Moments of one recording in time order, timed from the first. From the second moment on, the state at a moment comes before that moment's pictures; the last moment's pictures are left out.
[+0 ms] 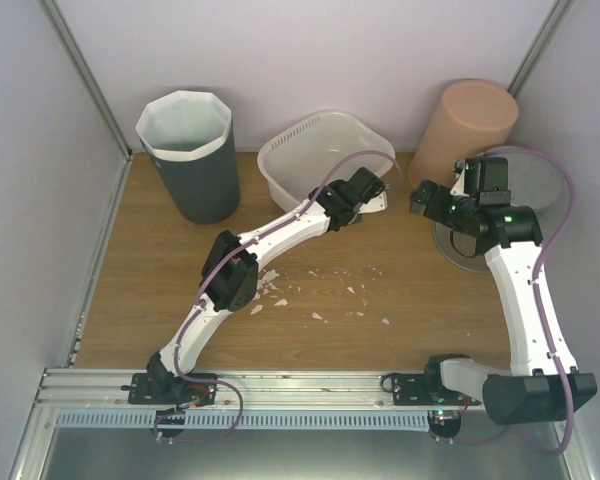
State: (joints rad) left arm -0.85 2.37 2.23 -0.71 -0.48 0.77; right arm 0.07 1.18 1.38 -0.97 -0.09 0.42
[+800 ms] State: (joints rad) left arm -0.80 2.17 2.21 -0.88 -0.32 0.71; right arm 0.07 1.14 1.55 -1.02 -0.07 0.43
